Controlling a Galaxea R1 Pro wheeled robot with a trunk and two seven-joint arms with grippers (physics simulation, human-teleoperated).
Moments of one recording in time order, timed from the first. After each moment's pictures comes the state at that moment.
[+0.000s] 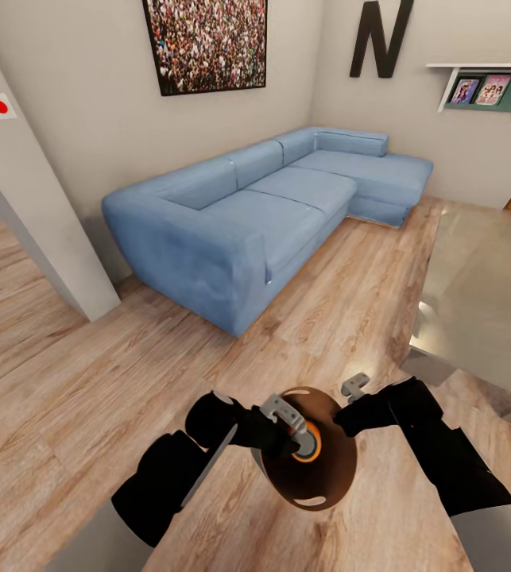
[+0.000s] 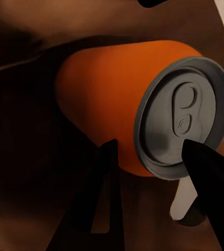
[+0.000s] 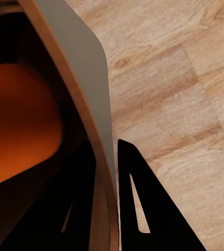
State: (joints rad) left arm -0.61 -0.11 -0.60 -1.34 0.00 1.05 -0.49; right arm -0.58 -0.18 0.14 -1.35 0.50 1.03 0.98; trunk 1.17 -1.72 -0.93
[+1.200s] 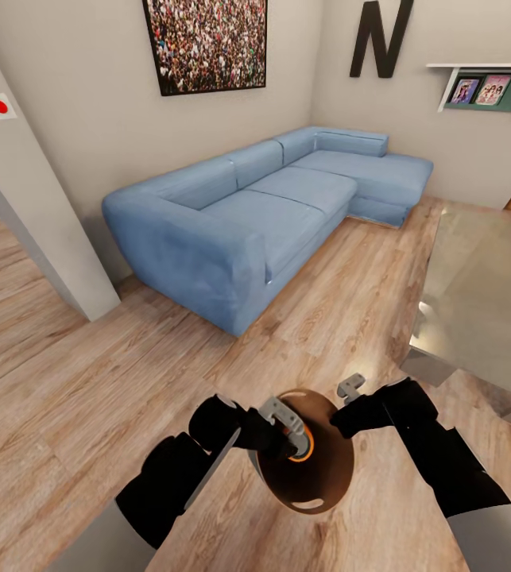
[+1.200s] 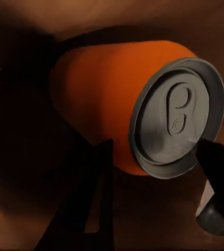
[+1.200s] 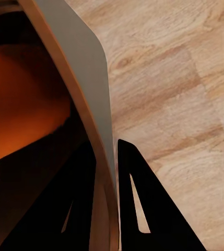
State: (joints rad) left arm -0.61 -0.11 -0.61 -1.30 0.01 1.05 -0.40; right arm -0.58 -0.18 0.16 -1.35 0.51 1.03 0.97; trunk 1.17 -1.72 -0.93
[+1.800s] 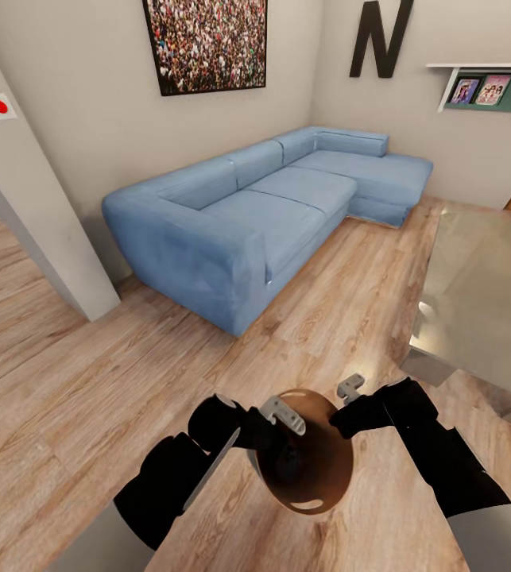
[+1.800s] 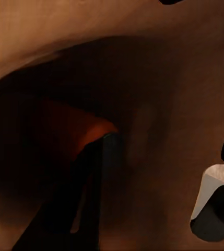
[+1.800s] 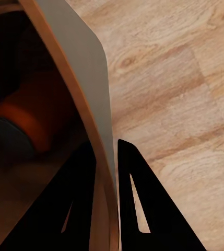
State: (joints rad) left arm -0.61 -0.11 -0.62 -1.32 0.02 1.05 -0.40; right arm -0.58 -0.18 0.16 -1.35 0.50 1.04 0.98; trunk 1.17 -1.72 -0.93
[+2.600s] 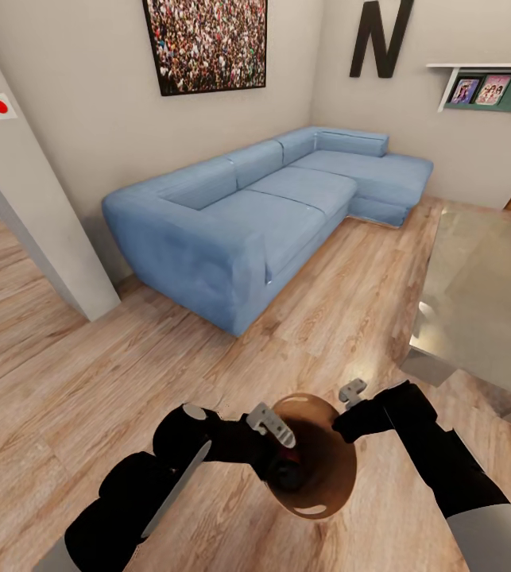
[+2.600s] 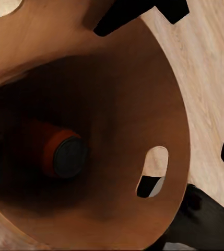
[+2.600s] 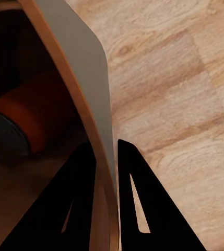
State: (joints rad) left arm -0.52 0.01 -0.61 -1.57 0.09 1.05 -0.53; right arm -0.58 -0.18 0.15 -1.30 0.52 1.03 0.97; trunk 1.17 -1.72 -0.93
